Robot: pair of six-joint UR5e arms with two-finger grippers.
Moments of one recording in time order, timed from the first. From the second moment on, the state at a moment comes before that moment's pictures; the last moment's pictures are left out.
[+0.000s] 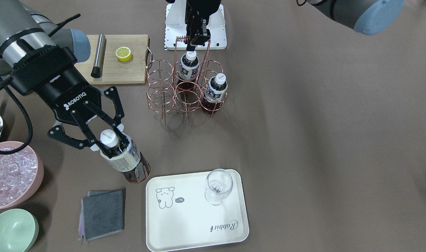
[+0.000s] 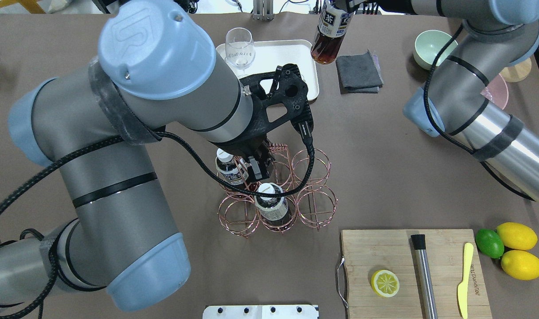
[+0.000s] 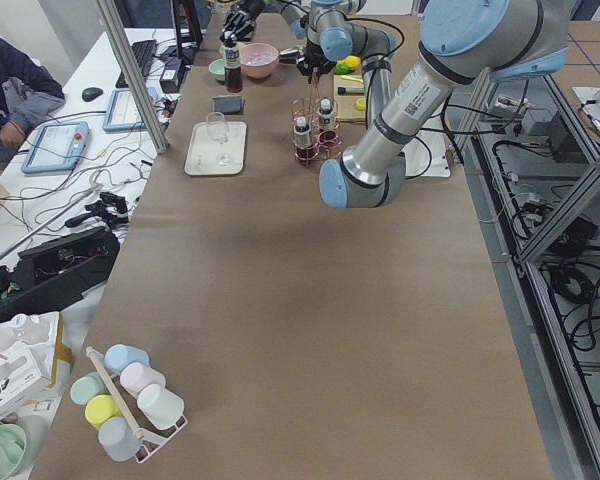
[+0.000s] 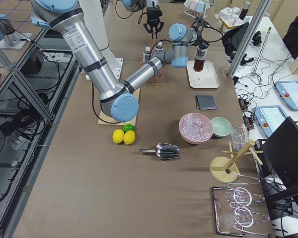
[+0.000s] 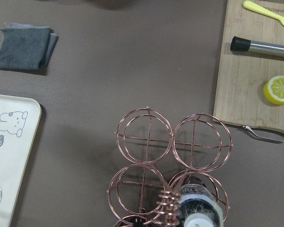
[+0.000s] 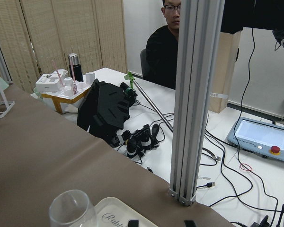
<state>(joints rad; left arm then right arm) -0.55 -2.47 -1.99 -1.31 -1.93 0.07 0.96 -0.98 1.62 -0.61 1.83 0.57</state>
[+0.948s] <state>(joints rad) -0.58 -2.47 -1.99 -1.29 -1.94 0.09 0.88 -0.82 1.27 -0.45 1.68 0.60</state>
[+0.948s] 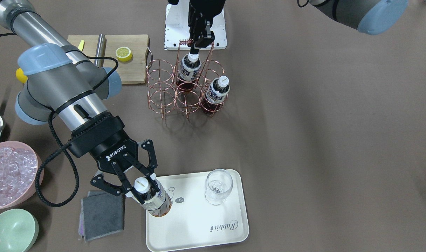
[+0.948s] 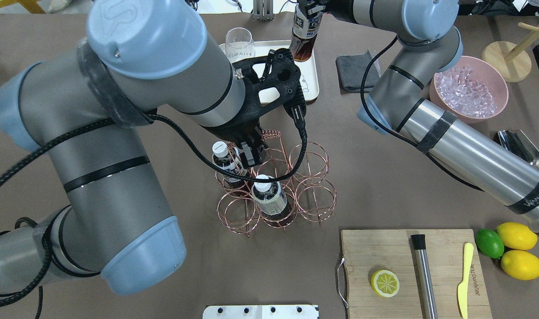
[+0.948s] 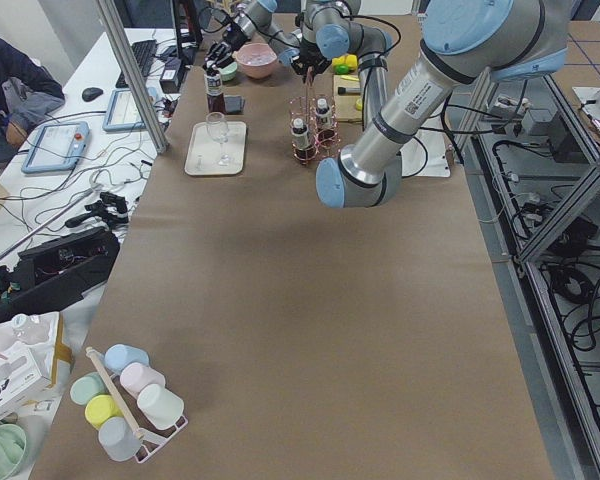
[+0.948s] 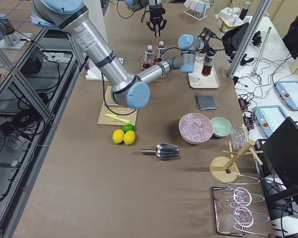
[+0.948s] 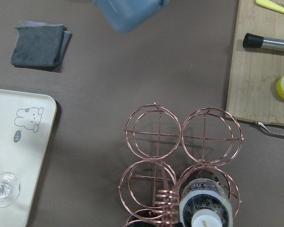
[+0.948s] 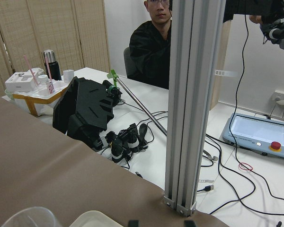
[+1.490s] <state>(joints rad) -0.72 -2.48 -2.00 -1.22 -2.04 0.19 0.85 -0.75 1.16 -0.42 1.62 0.61</state>
